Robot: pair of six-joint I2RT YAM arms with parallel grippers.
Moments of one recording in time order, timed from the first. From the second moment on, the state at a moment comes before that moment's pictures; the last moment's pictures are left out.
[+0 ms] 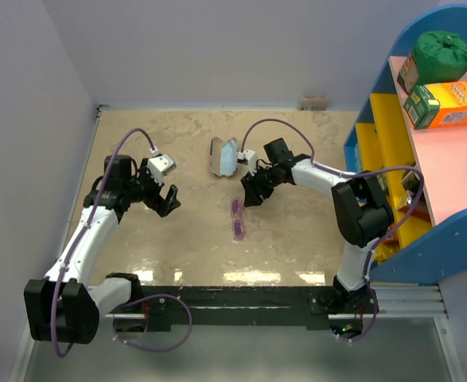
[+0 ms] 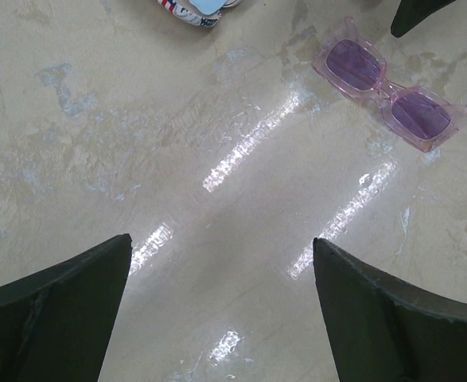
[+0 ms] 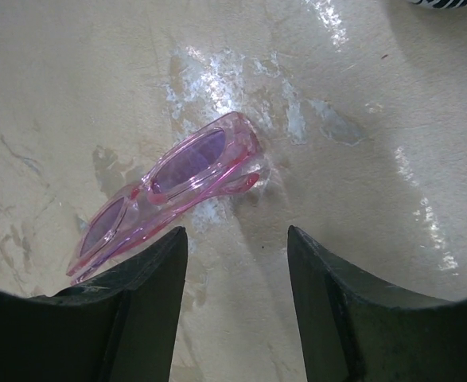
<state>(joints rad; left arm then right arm) -0.06 1.09 0.80 -0.48 0.59 0.47 0.48 1.87 1.24 -0.42 -0.59 -0.31</state>
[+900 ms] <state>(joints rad) -0.06 1.09 0.80 -0.48 0.59 0.47 0.58 1.96 1.25 -0.41 -0.64 -0.31</state>
